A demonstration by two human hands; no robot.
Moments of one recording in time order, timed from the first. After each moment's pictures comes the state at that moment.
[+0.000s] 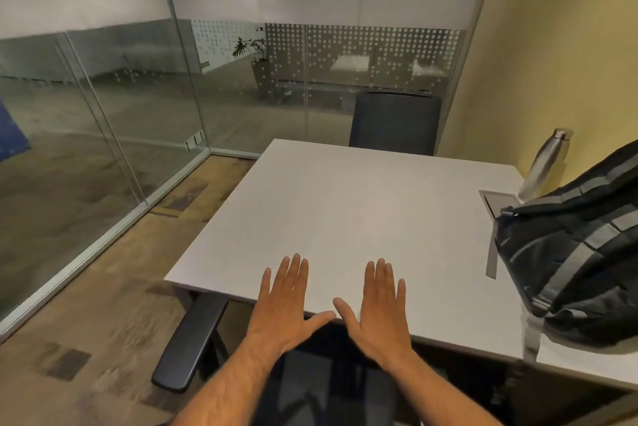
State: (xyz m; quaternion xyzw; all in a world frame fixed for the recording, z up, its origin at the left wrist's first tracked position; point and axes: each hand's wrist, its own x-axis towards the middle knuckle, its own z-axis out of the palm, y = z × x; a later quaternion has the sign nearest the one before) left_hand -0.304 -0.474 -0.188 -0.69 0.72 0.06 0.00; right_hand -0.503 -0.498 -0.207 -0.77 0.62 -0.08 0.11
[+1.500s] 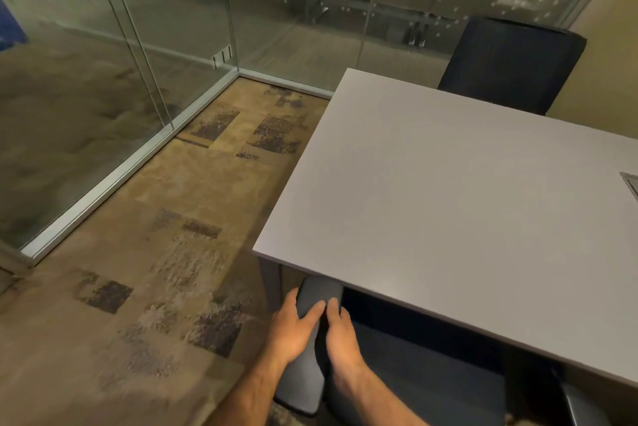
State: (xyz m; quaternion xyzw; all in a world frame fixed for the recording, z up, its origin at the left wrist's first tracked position) left_hand 0.042 -0.405 -0.249 -0.75 0.34 0.46 -0.33; right_hand -0.067 -0.433 -0.267 -0.39 0.63 -0.19 0.65
